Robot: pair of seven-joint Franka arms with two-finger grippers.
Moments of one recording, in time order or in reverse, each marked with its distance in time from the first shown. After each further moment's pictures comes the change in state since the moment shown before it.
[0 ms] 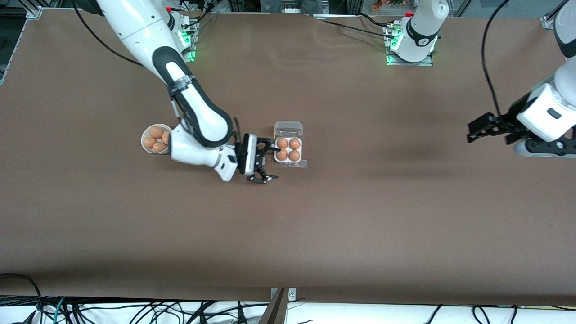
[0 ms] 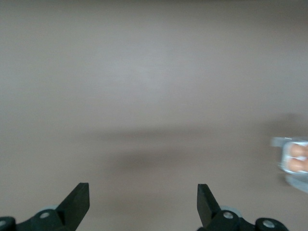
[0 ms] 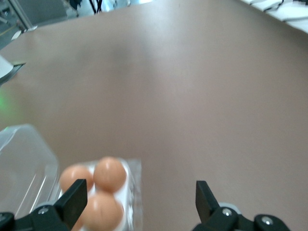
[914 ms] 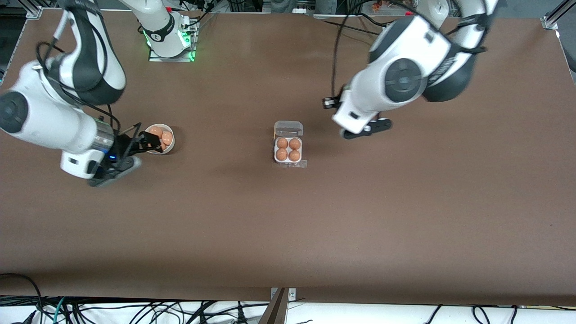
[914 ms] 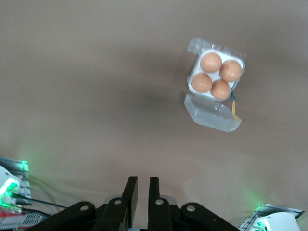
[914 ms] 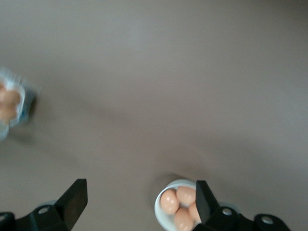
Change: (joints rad) left arm -0.274 0.223 -0.252 0.012 -0.183 -0.076 -0.792; right arm -0.234 -0.429 -0.131 0.003 -1.045 -0.449 1.674
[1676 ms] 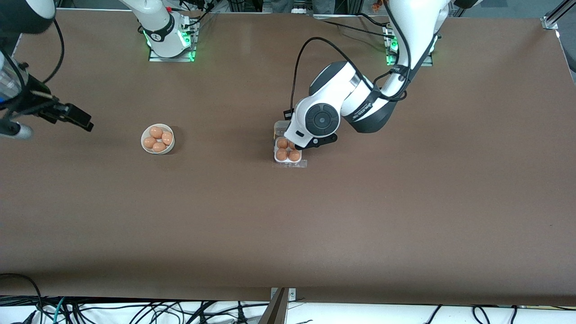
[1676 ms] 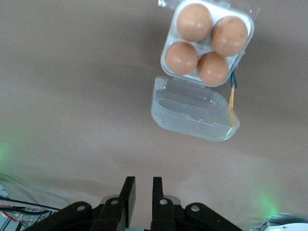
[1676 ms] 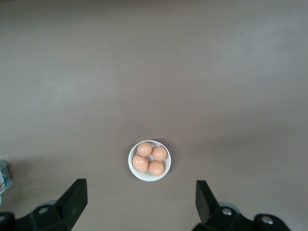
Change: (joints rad) left arm -0.146 0.288 0.000 0.152 -0.001 0.036 -0.066; right arm -0.028 -0.252 -0.089 0.010 -0.176 -0.202 0.422
